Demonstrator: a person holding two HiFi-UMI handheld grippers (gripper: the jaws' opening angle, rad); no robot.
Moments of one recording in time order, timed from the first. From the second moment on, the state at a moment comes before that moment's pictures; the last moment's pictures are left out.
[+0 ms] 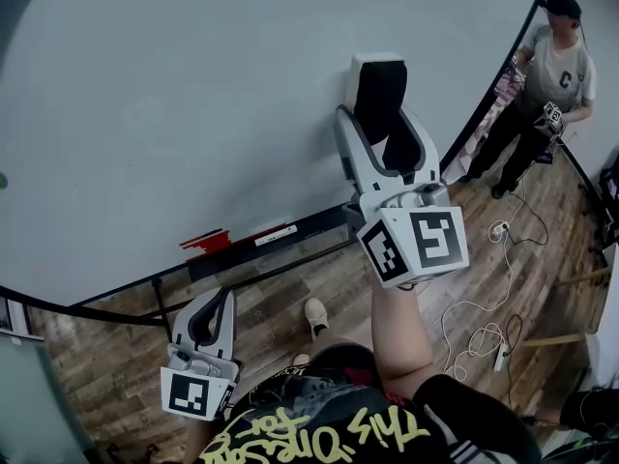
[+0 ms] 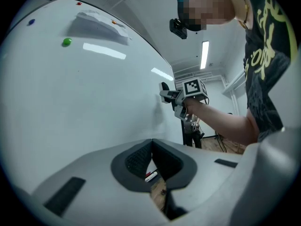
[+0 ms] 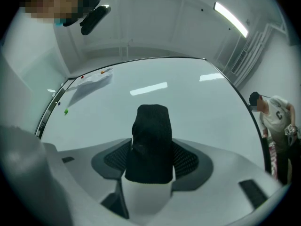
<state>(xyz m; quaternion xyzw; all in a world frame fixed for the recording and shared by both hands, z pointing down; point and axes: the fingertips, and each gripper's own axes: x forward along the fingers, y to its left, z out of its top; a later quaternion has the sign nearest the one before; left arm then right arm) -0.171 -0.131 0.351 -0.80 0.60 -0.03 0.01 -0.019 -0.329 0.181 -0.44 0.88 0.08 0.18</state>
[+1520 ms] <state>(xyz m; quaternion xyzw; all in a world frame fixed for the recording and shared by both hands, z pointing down) -0.140 -0.108 0.341 -0.82 0.57 -0.03 0.03 0.022 -0.229 0.189 -0.40 0.89 0.06 0.21</state>
